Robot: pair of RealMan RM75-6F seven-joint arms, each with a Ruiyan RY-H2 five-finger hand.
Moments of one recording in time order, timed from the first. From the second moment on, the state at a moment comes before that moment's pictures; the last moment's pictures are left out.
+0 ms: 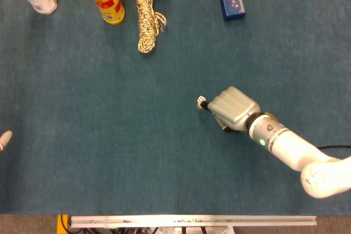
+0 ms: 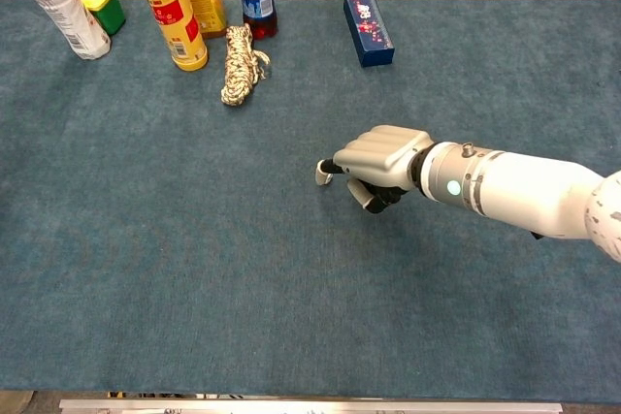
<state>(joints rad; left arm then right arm) -0.01 -1.13 0.00 -1.64 1.58 1.59 -0.02 1.07 -1.48 -0.05 -1.86 -0.59 0.83 -0.80</state>
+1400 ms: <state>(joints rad) 0.00 -1.13 -0.01 -1.63 1.58 1.59 -0.01 1.10 -1.46 -0.08 -1.83 -0.57 0.90 -0.71</state>
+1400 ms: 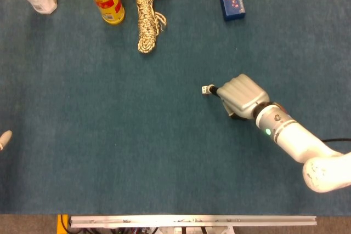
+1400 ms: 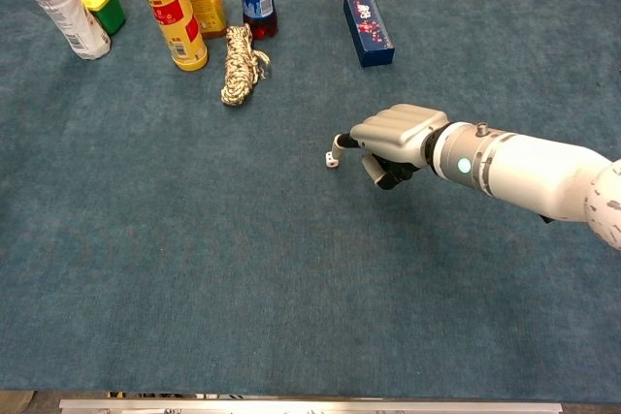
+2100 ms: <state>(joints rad) 0.00 -1.13 -0.01 -1.63 1.57 1.59 -0.03 1.13 -1.51 -0.07 -1.77 -0.51 0.89 -0.72</state>
